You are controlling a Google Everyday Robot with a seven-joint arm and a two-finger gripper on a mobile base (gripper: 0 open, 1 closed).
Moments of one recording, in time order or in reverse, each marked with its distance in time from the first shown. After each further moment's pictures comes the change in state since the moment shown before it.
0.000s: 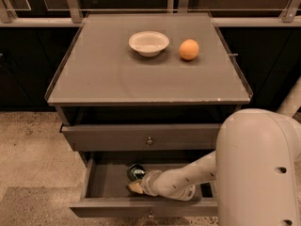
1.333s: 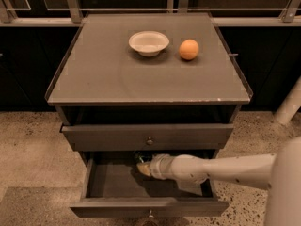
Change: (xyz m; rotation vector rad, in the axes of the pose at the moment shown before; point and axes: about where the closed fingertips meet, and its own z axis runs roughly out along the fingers) arm -0.055 -0.032 -0.033 -0.081 -0.120 -0.012
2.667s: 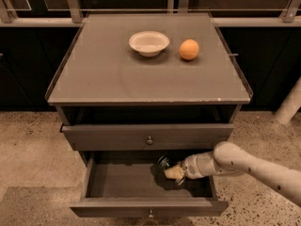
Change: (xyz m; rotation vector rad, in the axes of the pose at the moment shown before) arm 0.051 -0.049 -0.104 -0.241 0.152 0.232
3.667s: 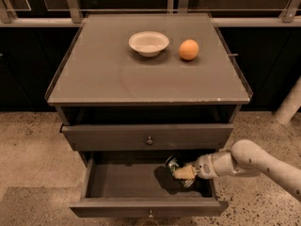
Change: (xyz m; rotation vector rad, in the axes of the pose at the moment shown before) arm 0.007 0.014 -0.051 -0.134 -0.016 0.082
